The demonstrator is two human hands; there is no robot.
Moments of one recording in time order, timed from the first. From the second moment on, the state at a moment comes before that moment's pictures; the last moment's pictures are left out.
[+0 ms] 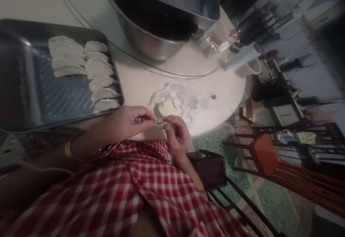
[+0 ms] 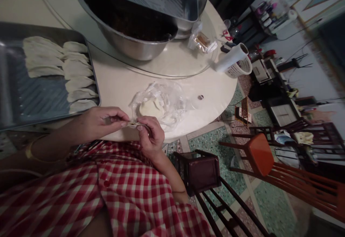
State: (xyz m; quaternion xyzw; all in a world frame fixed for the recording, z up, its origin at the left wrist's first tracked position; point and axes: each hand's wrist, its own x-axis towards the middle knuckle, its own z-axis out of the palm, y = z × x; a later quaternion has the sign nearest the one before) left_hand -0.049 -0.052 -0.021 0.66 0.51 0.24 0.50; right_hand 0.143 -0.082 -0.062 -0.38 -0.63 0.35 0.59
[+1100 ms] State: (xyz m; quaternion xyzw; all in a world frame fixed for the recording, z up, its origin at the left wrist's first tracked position) left_hand -0.048 -0.047 -0.035 0.62 0.51 0.27 0.52; right_hand 0.123 -0.081 -0.057 -0.50 -0.51 0.41 0.57
